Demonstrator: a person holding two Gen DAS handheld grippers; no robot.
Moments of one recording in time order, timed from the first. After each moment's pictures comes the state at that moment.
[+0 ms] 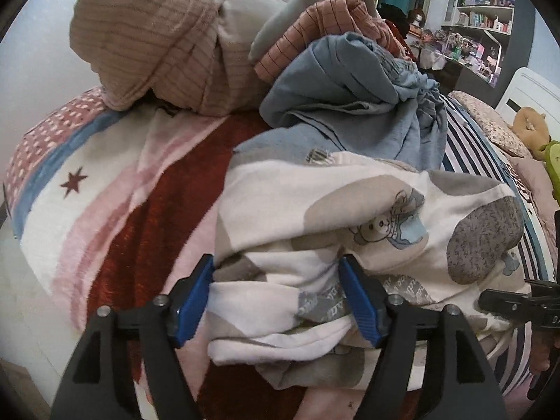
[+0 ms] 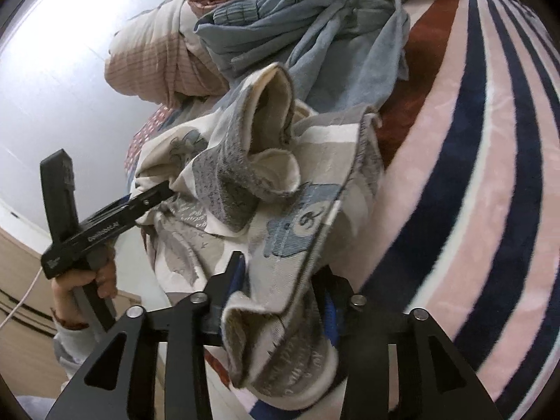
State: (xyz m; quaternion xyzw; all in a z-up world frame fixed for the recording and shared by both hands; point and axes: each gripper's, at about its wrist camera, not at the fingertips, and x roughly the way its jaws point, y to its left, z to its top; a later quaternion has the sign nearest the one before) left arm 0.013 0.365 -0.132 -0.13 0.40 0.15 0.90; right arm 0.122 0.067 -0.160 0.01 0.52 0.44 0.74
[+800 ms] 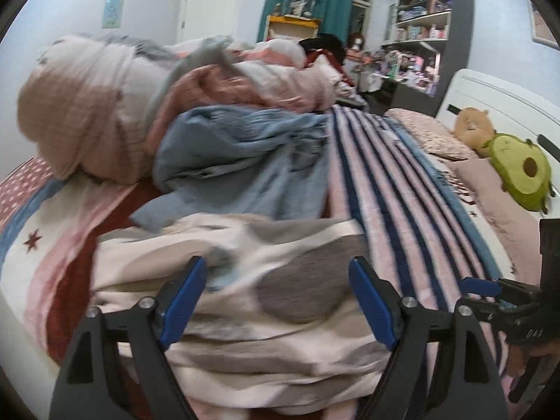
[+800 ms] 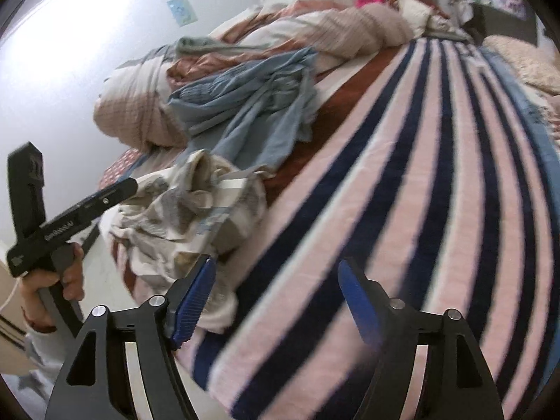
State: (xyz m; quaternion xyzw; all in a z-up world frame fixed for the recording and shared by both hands) left arm 0.022 0.242 -0.066 -0.09 0.32 0.04 0.94; right arm 0.097 -0.051 -0.103 0.00 0.42 0.35 0.84
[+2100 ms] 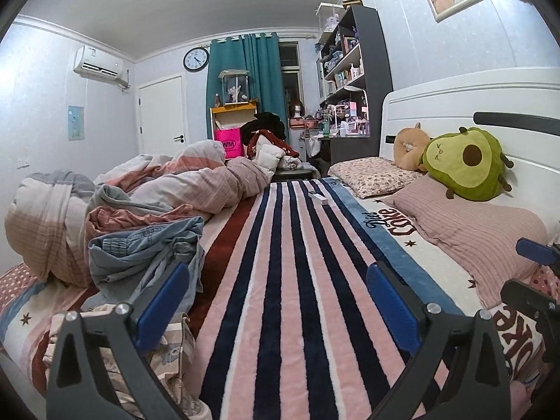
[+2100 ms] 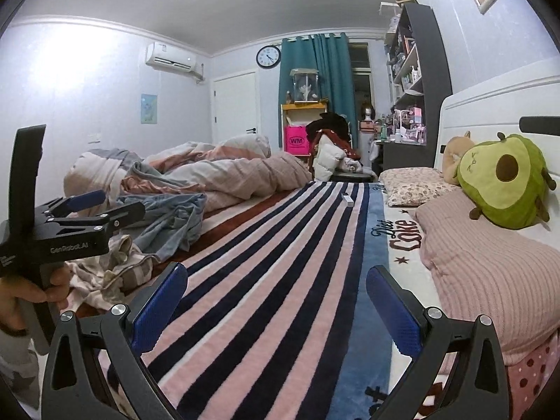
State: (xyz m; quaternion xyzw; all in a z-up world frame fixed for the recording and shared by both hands) left arm -0.018 0.018 -0.006 0.03 0.15 0.01 0.99; right arm -0.007 -0.255 -0.028 -0.03 0.14 0.21 0.97
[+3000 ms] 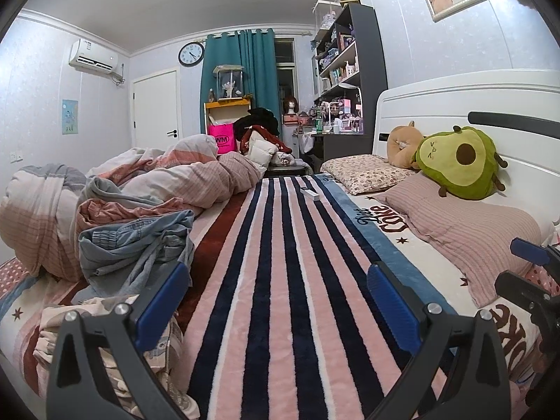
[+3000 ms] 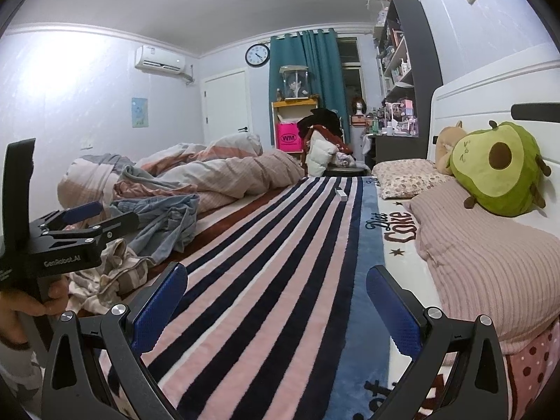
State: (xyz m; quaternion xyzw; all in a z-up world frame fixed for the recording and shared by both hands) left arm -0.015 0.015 -0.011 0.02 0.15 -0.01 0.99; right arm -0.004 -0.265 -0.030 -0.01 0.14 0.20 0.97
